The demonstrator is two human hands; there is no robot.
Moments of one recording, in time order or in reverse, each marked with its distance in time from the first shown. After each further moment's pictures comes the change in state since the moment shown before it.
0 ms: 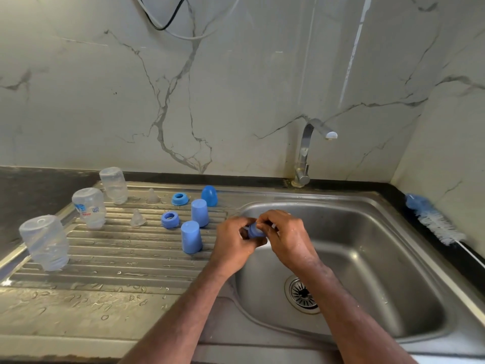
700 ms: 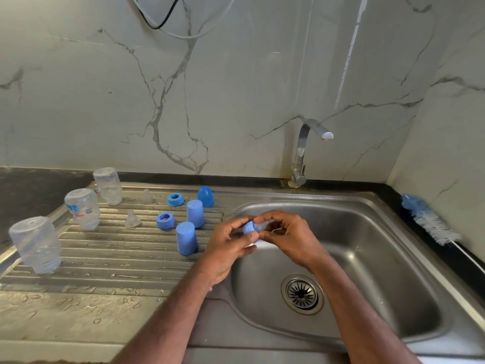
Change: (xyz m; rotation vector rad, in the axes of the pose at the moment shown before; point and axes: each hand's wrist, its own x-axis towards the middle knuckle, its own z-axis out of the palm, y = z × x) left_hand -0.007 0.004 -0.007 -0.564 -0.121 -0.320; right_hand 0.001 0.011 -0.020 0.345 -0.181 0.303
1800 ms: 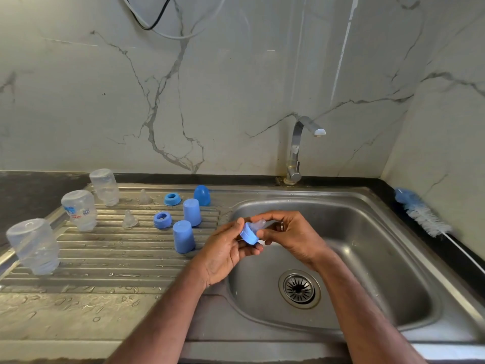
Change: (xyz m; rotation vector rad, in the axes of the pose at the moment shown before) left_hand -0.008 0.008 0.005 -0.318 -0.141 -0.158; right_hand -0.011 -0.010 -0.010 0.260 -0.099 0.058
